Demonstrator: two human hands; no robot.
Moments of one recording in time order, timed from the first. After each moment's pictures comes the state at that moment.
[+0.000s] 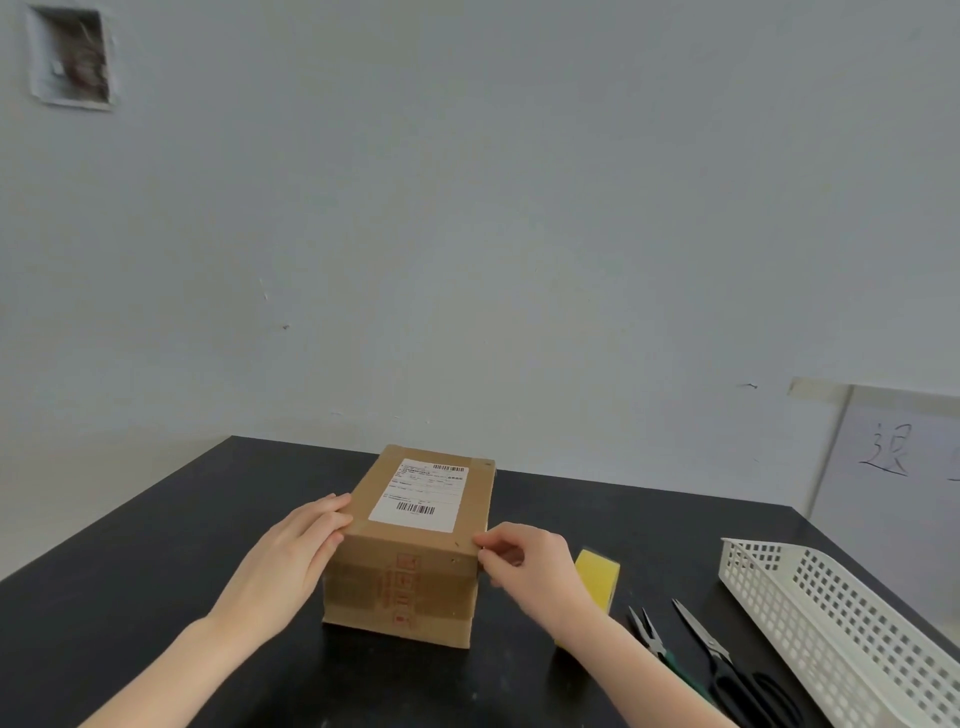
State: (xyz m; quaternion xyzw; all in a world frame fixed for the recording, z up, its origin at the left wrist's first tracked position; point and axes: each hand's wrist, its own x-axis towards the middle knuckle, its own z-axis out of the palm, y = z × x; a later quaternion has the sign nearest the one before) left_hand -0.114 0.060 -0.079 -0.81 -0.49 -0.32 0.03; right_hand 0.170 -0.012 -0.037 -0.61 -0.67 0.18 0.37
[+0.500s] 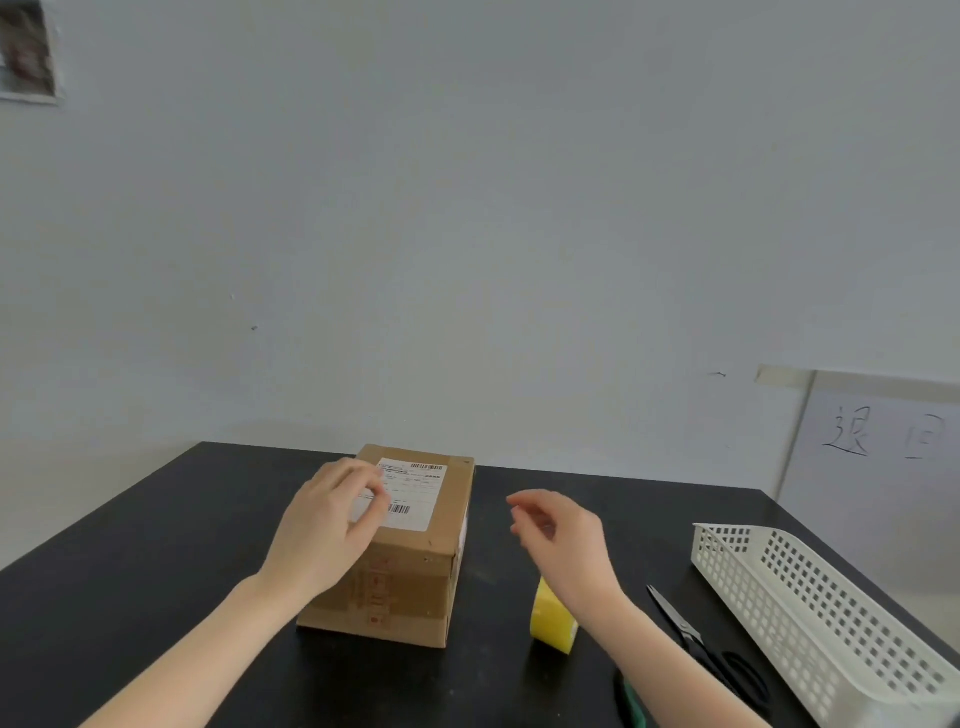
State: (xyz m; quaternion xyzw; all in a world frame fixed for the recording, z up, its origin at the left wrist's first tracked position) left_hand -0.047 0.054 -0.029 -0.80 -0.43 -0.42 0.02; right_hand 0.211 -0.027 -0.021 -0.61 -0.61 0.12 0.49
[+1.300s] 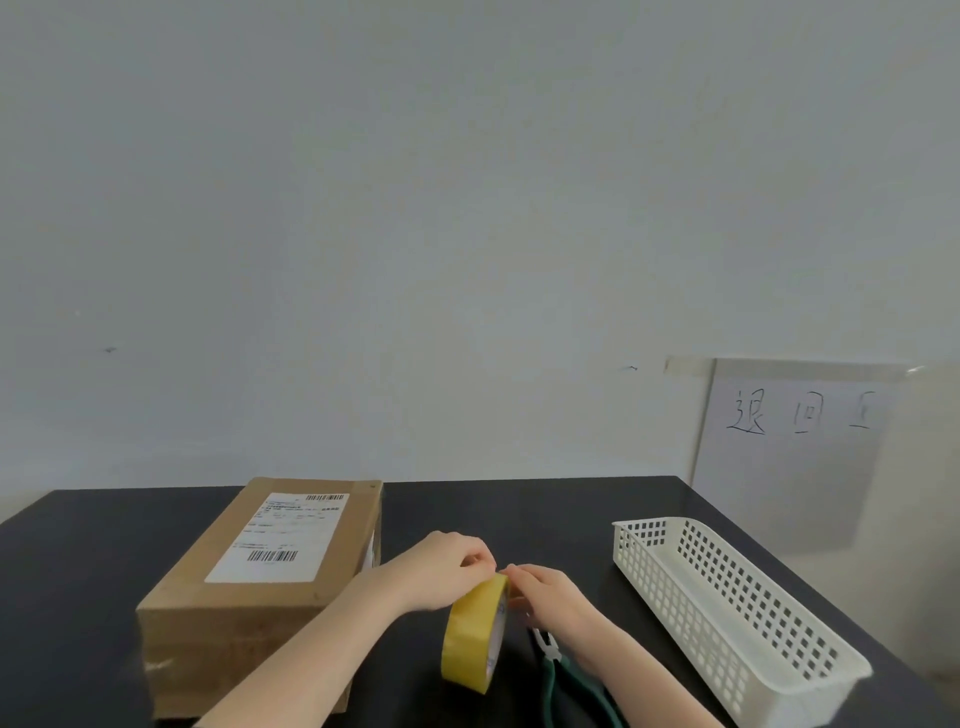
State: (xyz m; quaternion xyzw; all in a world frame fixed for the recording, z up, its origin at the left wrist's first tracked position) left_hand 0.154 0.074 -0.037 -0.91 -0.32 -0.09 -0.24; right_hand 0.314 -0.014 -0.078 -0.70 -0.47 0.38 0.40
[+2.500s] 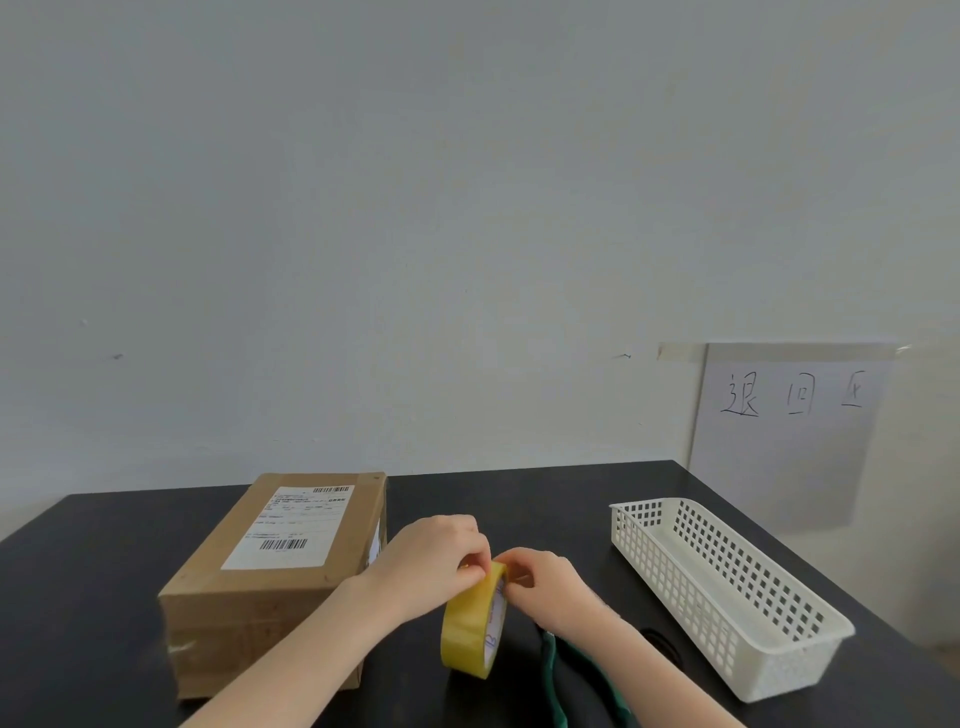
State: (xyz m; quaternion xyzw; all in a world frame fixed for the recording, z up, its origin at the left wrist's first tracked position) left_hand 0.130 0.032 -0.013 -0.95 -0.24 -0.17 -0.04; right_hand 0.306 -0.030 -0.067 -0.71 -0.60 0.22 0.29
